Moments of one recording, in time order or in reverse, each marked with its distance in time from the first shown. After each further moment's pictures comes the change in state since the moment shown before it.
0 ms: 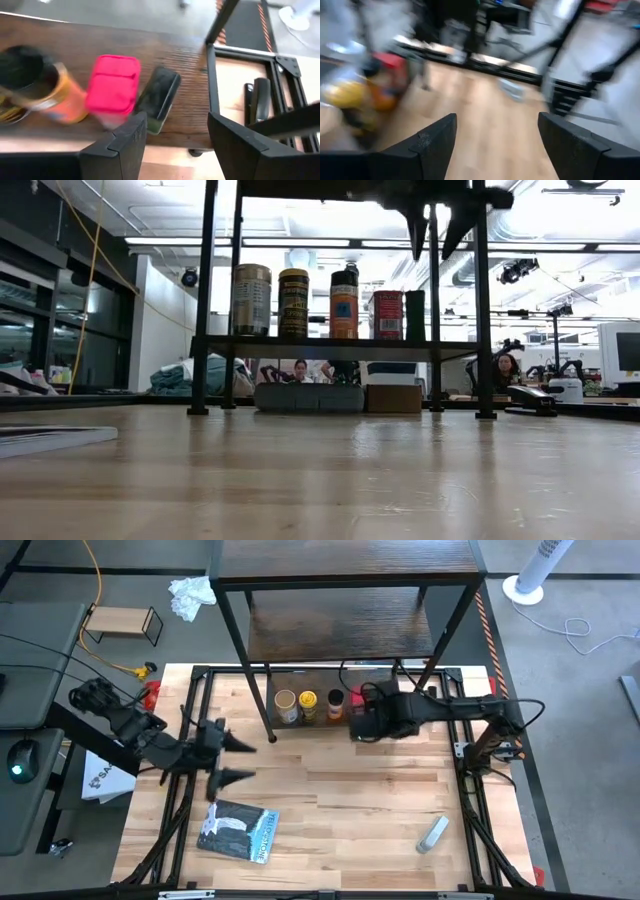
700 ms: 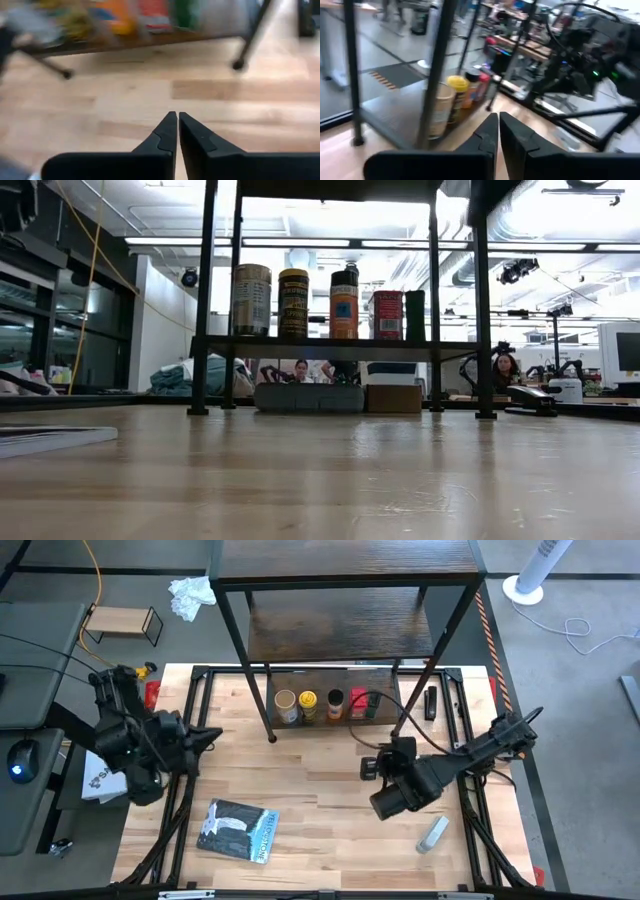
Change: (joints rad) left arm -0.453 -0.052 -0.022 -0.872 -0.786 -1.138; right arm 0.457 -0.022 -0.060 0.002 -0.030 0.540
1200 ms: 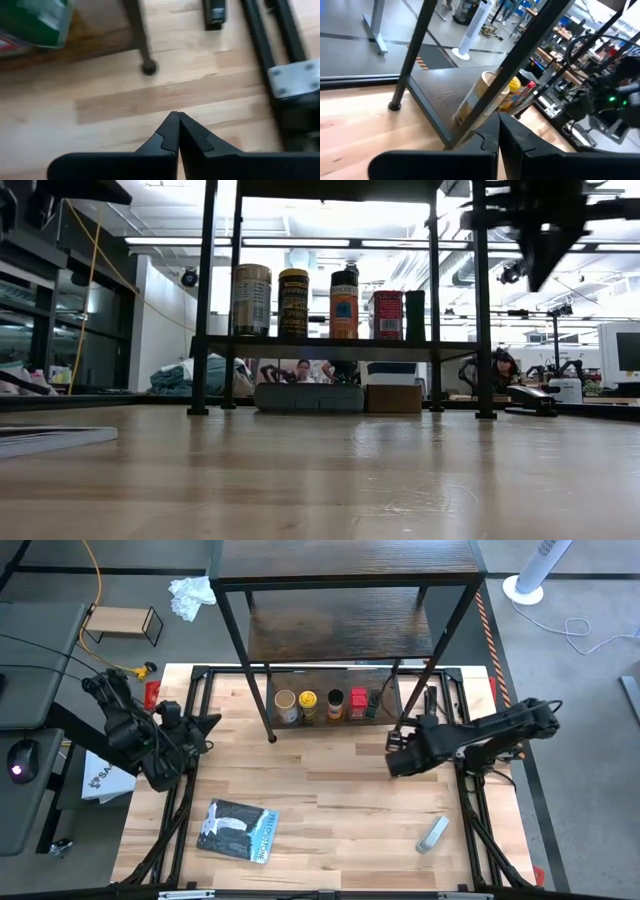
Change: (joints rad) left arm 0.181 -0.096 -0.148 -0.144 0.074 -0.408; right arm -0.221 -0.234 -0.399 0.006 -0.246 0.055
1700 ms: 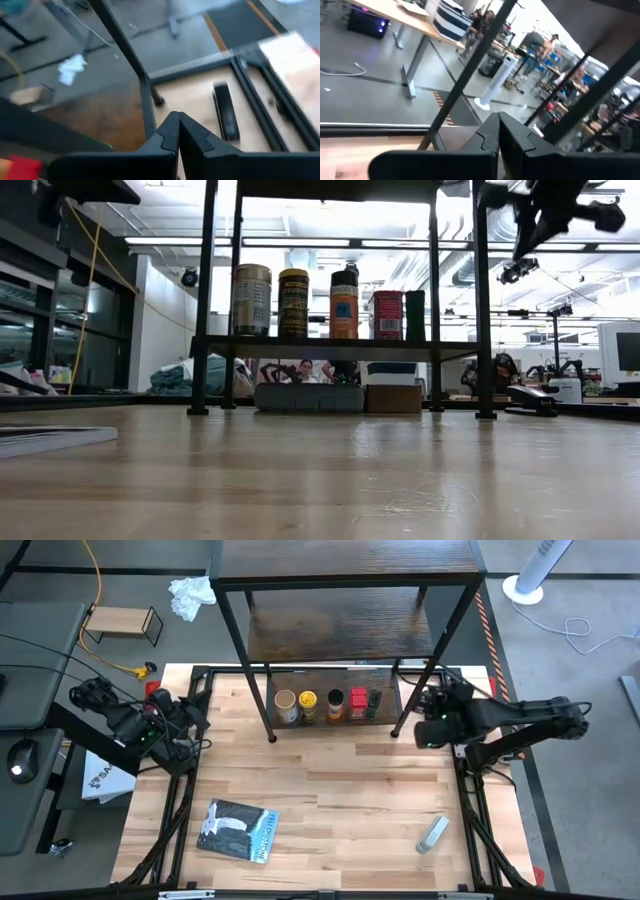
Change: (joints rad) left arm 0.249 -0.026 0.000 0.009 -0.185 0.037; right arm -0.160 -0.335 -0.133 -0.008 0.453 -0.099
